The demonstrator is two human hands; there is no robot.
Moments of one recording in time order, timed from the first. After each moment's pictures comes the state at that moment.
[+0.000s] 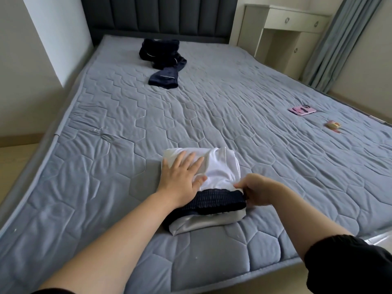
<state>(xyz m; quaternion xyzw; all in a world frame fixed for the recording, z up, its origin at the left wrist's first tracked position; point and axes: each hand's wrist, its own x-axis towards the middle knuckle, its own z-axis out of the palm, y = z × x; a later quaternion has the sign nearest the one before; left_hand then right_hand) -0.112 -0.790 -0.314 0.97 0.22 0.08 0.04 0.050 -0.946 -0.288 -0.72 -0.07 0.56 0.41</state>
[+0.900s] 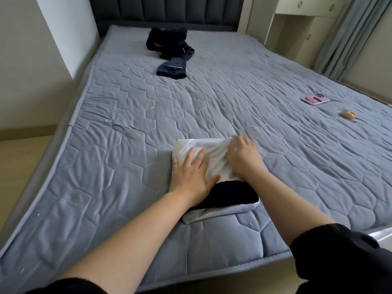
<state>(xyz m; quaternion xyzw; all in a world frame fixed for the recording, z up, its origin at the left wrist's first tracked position) -0.123 -0.807 -0.324 0.97 0.24 0.06 0.06 0.020 -0.892 -0.289 -0.89 -0.35 0.03 0.27</state>
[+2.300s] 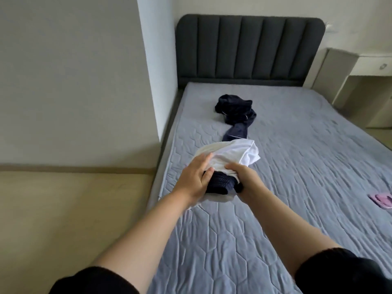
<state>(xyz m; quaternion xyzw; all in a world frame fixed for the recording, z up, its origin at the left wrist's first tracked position) -0.193 -0.632 -0.029 0.87 0.32 0.24 0.28 -0.059 -0.703 -0.005 -0.60 -0.12 0.47 0.64</state>
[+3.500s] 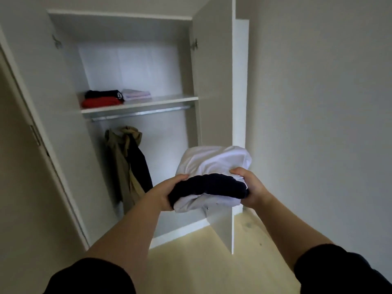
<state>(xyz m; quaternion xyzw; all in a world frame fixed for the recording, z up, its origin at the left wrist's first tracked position) -1.120 -0.500 0.466 0.16 0.60 0.57 0.54 -0.927 -0.351 0.465 -0.24 -0.49 0.81 0.22</state>
